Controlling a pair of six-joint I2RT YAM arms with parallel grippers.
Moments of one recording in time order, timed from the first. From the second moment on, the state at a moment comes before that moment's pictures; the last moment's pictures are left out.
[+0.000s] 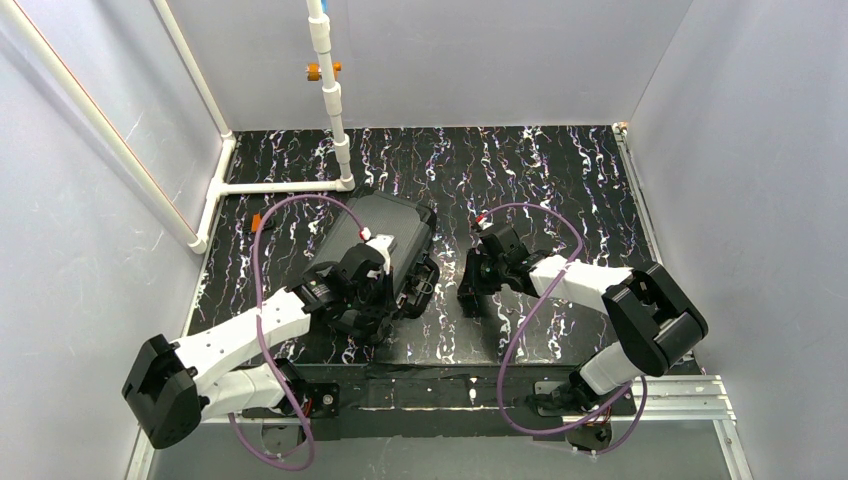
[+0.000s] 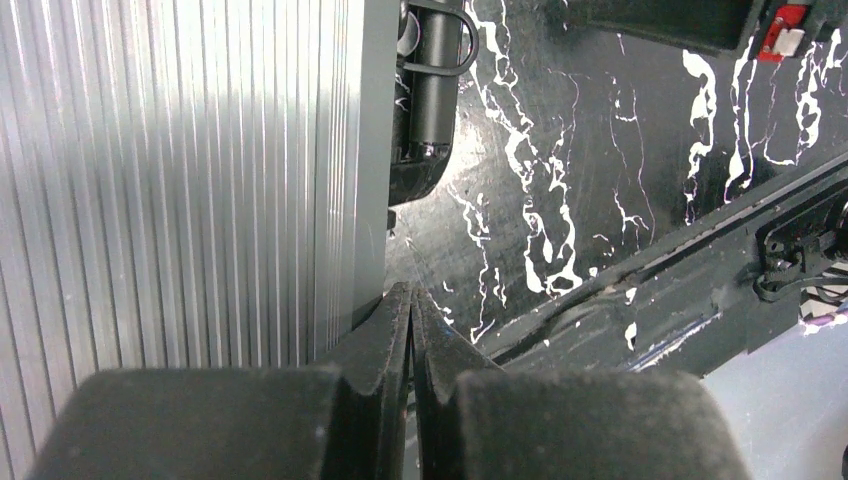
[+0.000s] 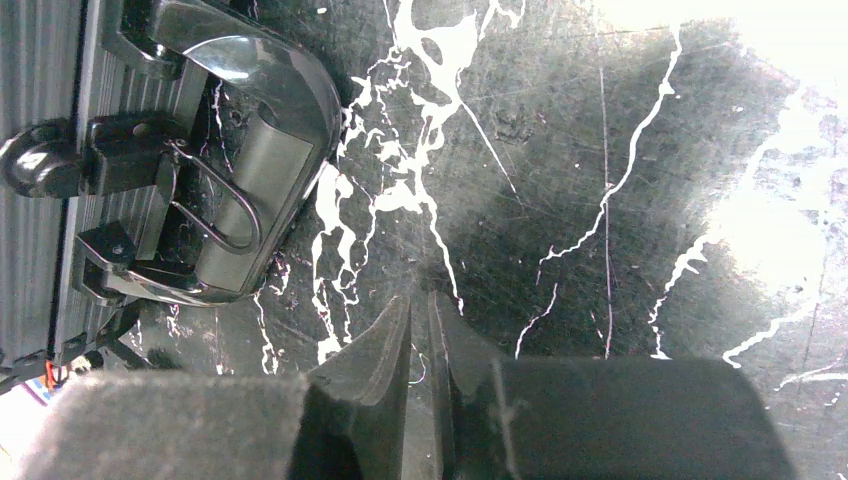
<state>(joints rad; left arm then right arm) -0.81 1.09 0.69 -0.49 -0.01 -0.56 0.67 1.51 0.70 -0.10 -0.20 0.59</state>
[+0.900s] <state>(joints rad) -0.81 1.10 0.85 -0.76 -0.22 -0.55 0.74 1.52 0.71 -0.03 -0.25 0.62</state>
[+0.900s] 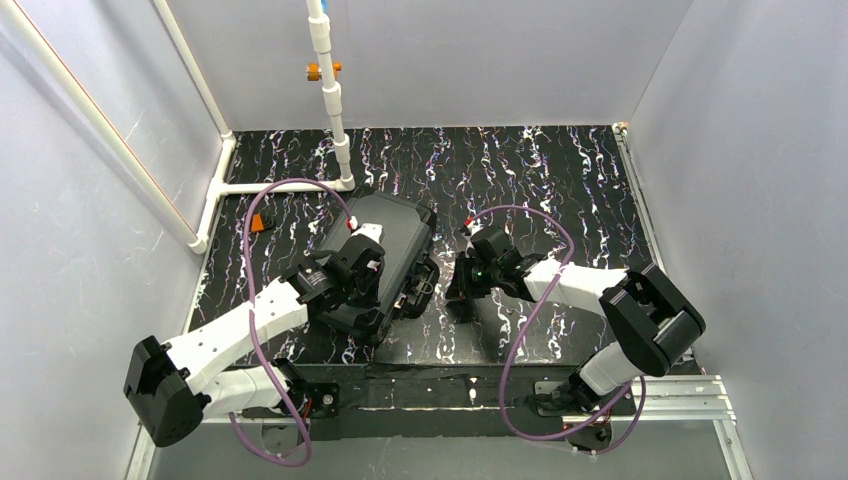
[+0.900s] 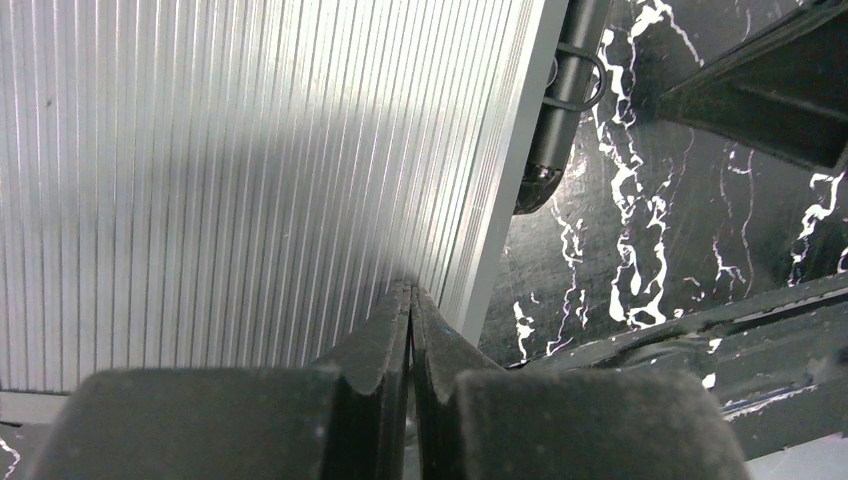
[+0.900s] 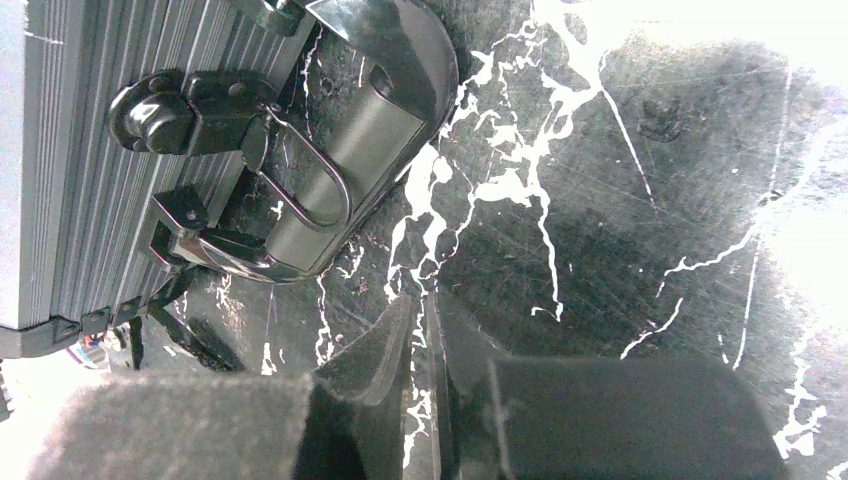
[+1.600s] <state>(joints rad) -0.80 0.96 0.69 -0.58 -0.22 -0.66 0.76 1.56 0.75 -0.02 -0.26 0.63</state>
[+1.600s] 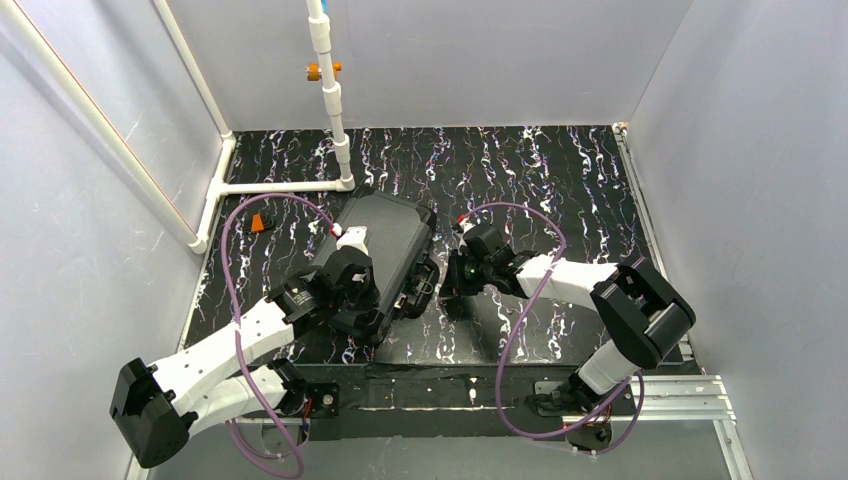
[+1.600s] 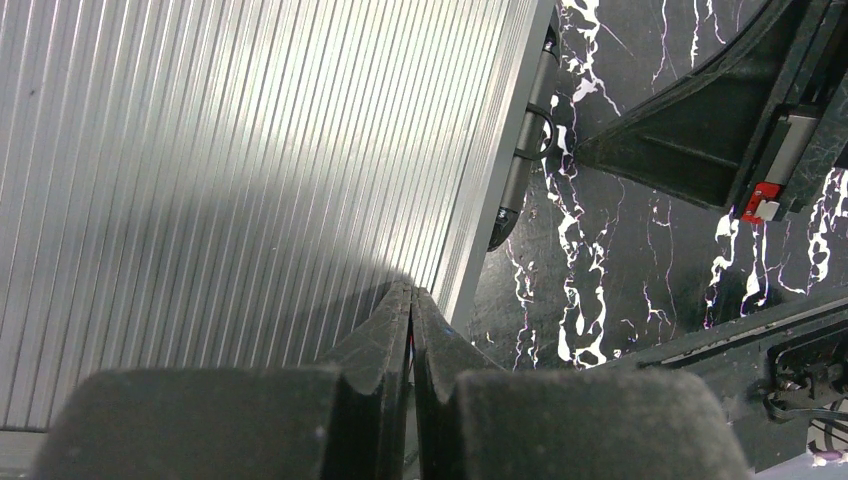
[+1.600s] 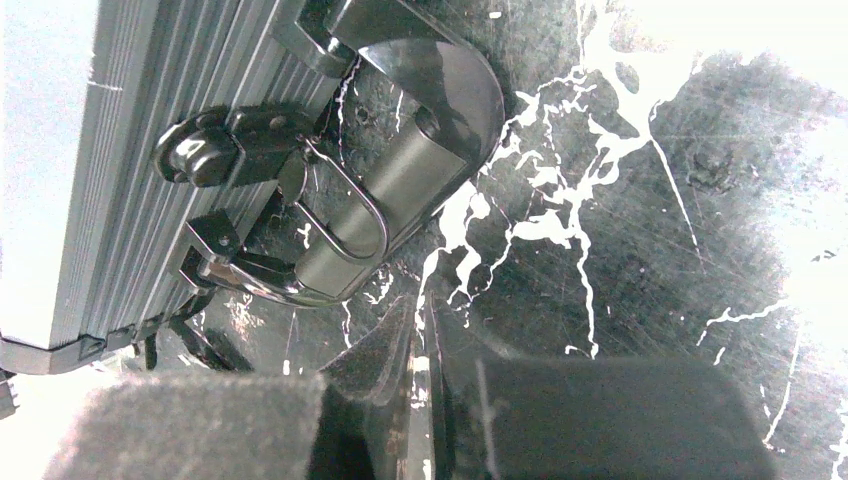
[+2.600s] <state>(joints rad) -0.80 0.96 0.68 -0.56 -0.21 -0.67 0.79 1.68 0.91 0.02 -0.30 0.64</state>
